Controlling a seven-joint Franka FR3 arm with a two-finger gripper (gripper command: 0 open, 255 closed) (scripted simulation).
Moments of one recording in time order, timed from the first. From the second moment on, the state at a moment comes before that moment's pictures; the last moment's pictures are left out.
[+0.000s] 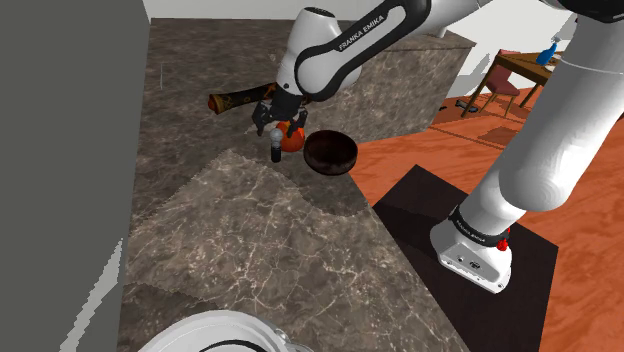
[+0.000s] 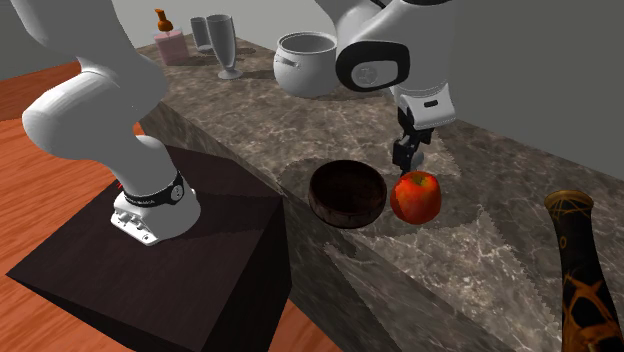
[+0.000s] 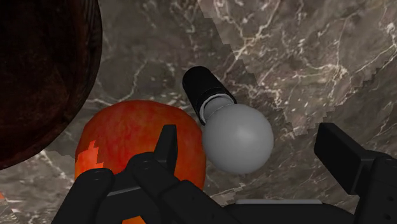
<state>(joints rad) 0.08 0.17 0.27 -2.22 0.16 2.64 0.62</state>
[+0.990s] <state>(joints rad) 0.07 0.15 0.27 -2.22 0.16 2.61 0.63</state>
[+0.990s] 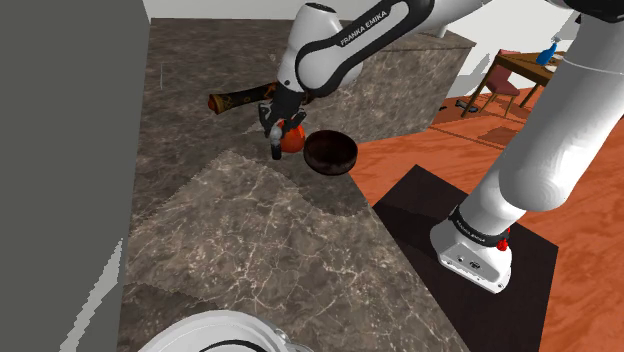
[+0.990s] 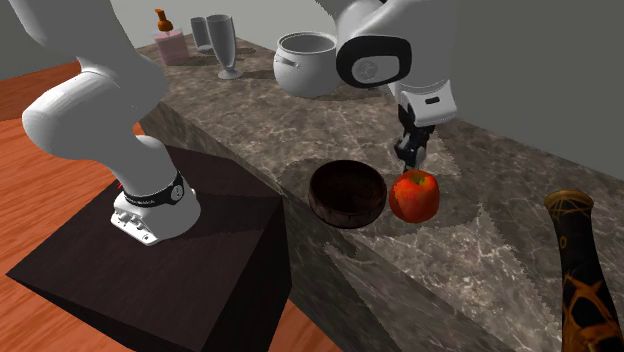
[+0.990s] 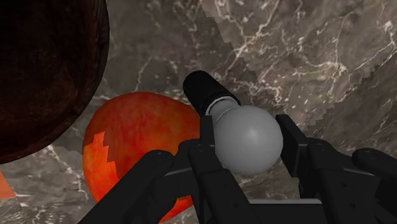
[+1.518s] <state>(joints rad) 0.07 0.09 0.27 -2.19 0.17 2.51 0.63</state>
